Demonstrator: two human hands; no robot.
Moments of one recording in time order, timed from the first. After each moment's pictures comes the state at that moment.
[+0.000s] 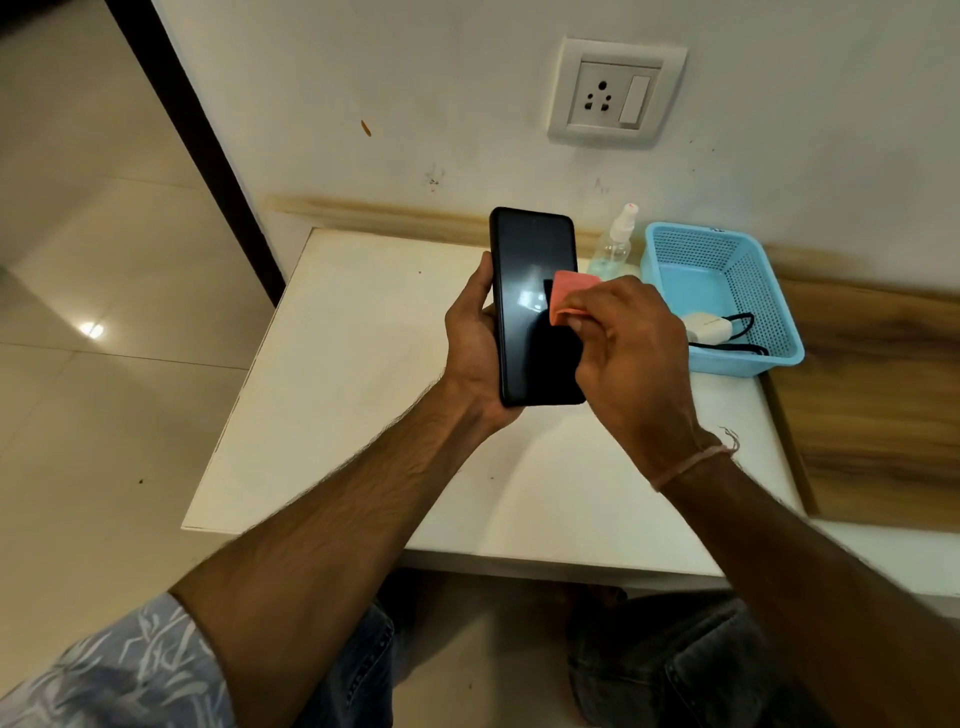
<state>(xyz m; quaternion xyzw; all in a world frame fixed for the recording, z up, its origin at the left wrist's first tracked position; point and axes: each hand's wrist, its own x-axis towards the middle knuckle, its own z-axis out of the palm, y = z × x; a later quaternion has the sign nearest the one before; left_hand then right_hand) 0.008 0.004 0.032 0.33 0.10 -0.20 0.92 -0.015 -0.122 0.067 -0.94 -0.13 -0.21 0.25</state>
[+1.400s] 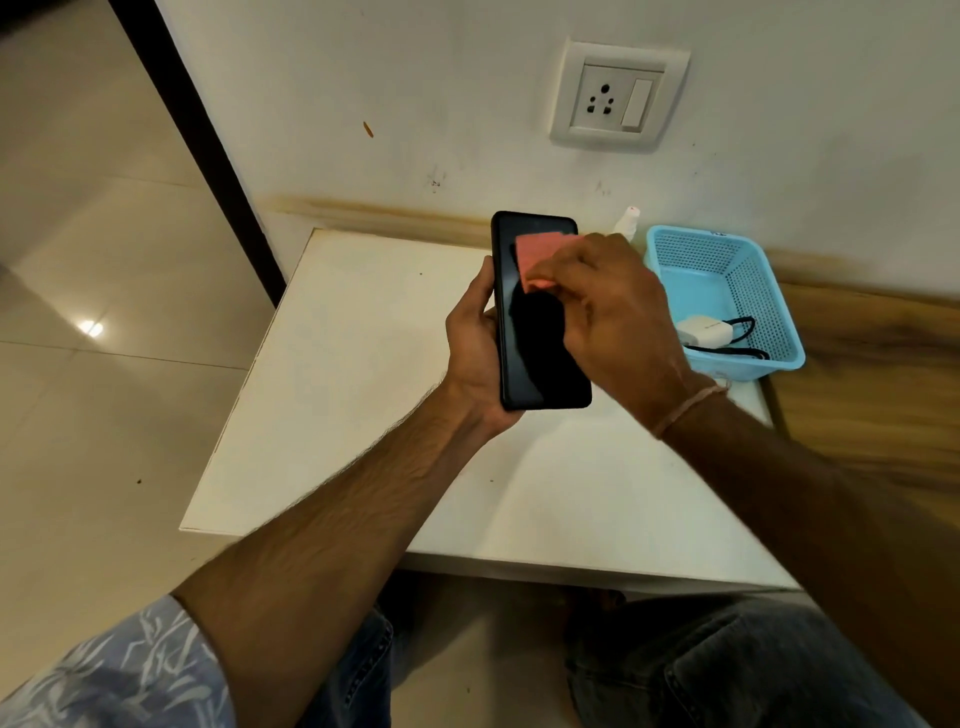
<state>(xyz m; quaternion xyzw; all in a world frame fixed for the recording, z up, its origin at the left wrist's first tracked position) 0.015 0.005 0.015 0.28 0.07 -0.18 0.94 0.017 -0.112 0.080 -0.92 -0.27 -0.22 0.20</state>
